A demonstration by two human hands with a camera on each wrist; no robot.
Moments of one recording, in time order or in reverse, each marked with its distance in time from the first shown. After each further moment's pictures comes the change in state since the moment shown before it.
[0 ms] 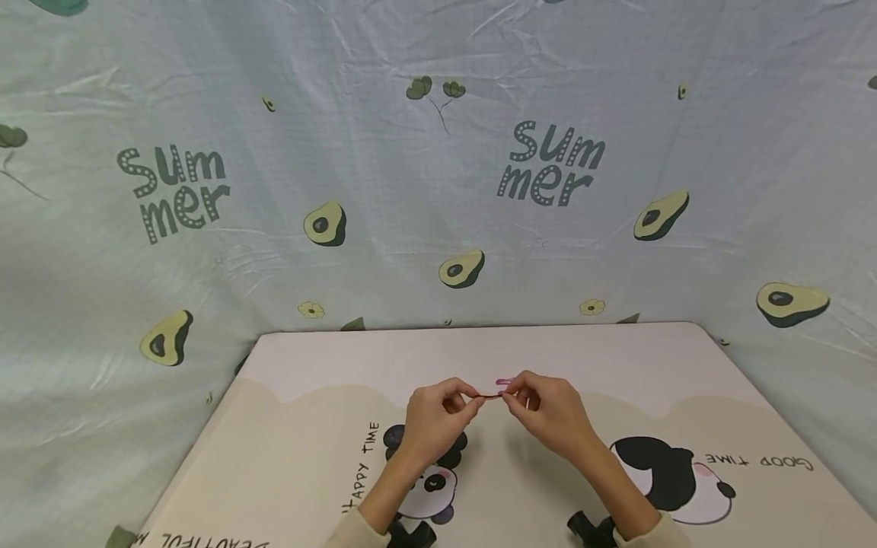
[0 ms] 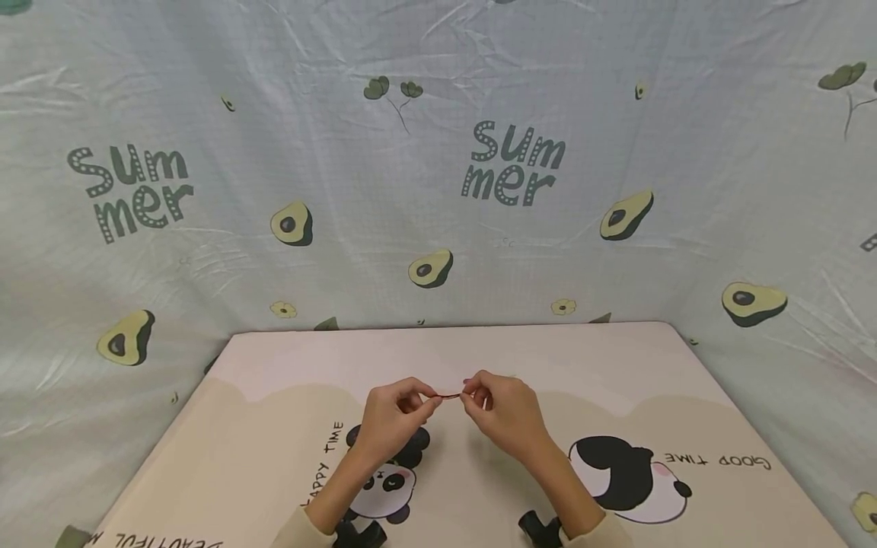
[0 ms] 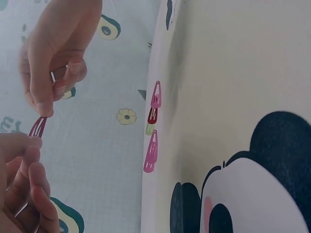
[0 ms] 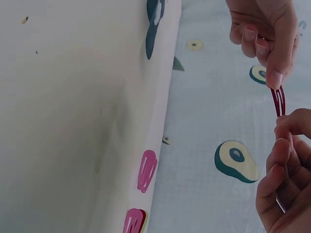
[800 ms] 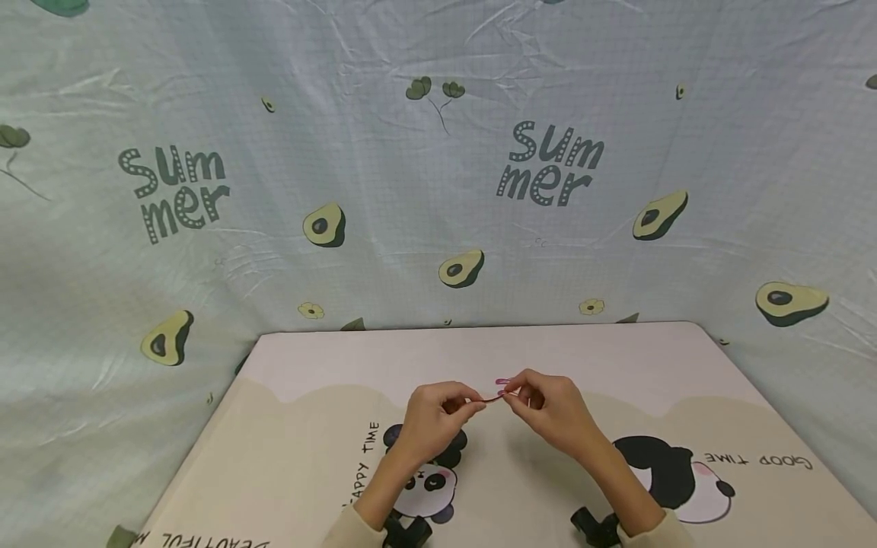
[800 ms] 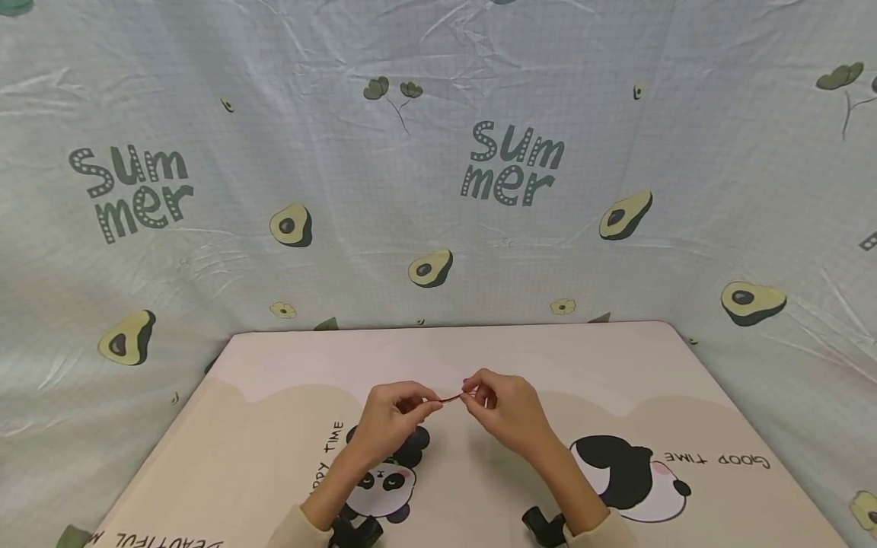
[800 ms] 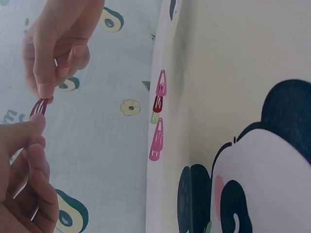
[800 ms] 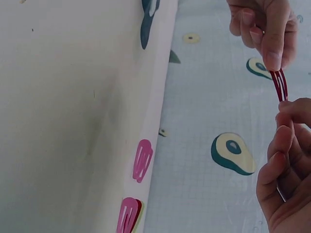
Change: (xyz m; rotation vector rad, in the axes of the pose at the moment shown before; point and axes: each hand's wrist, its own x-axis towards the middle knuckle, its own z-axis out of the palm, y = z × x) left_hand 0.002 -0.004 -0.007 -0.031 -0.067 0.145; right_hand 0.001 0.001 -0.008 0.086 -0.039 -0.034
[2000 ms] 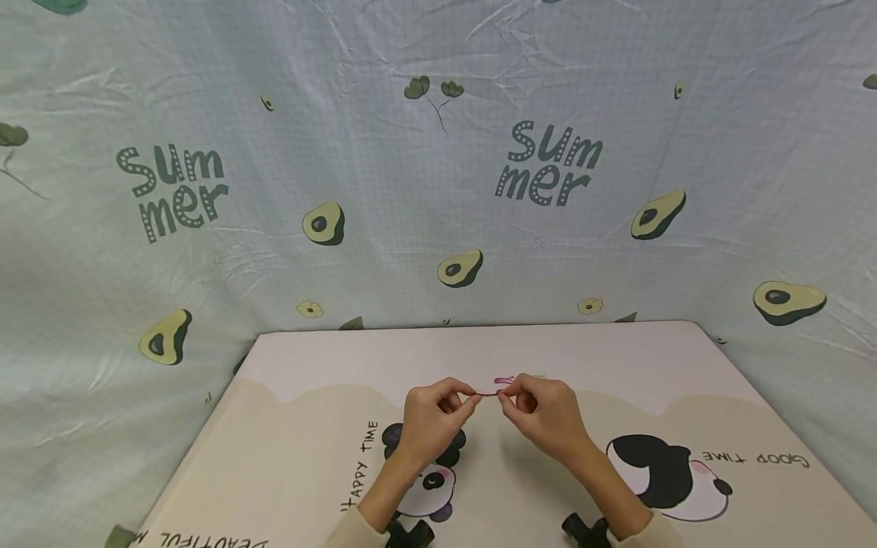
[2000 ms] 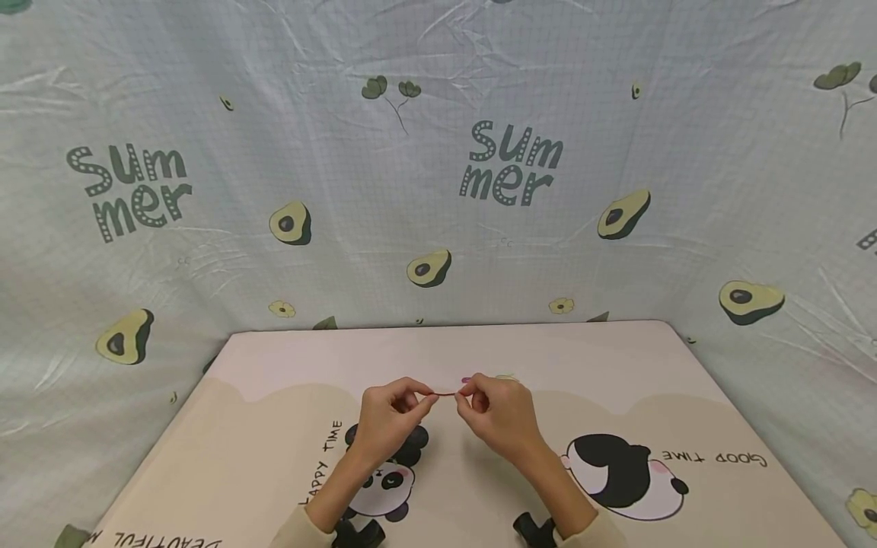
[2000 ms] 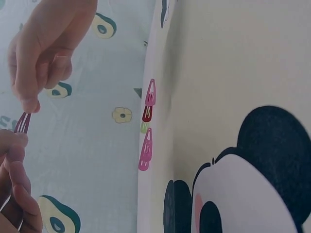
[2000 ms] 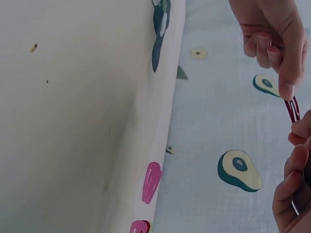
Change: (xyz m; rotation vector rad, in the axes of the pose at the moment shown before) left_hand -0.004 0.001 0.008 -0.041 0.148 -0.001; right_hand -0.004 -0.001 0.016 -0.091 0.197 -0.122
